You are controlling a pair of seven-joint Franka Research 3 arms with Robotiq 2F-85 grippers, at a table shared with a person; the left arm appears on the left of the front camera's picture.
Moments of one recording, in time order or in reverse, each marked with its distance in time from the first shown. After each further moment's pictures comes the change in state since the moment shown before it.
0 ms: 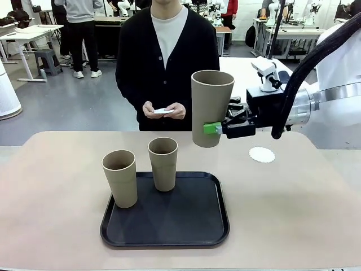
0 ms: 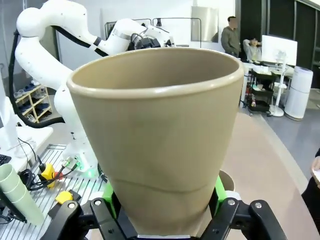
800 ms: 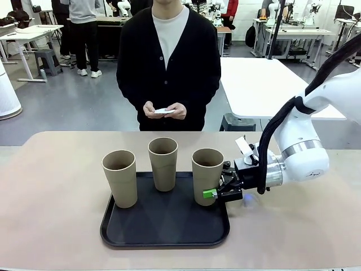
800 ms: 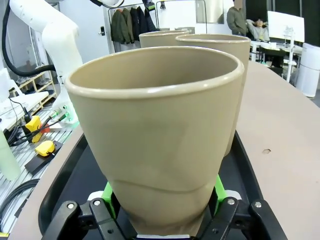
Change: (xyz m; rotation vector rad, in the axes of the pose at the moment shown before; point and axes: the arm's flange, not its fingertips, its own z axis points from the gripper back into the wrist) left arm 0.000 0.000 0.000 0.000 0.000 0.000; right arm -0.218 -0.037 -0.028 0.051 0.026 -0.035
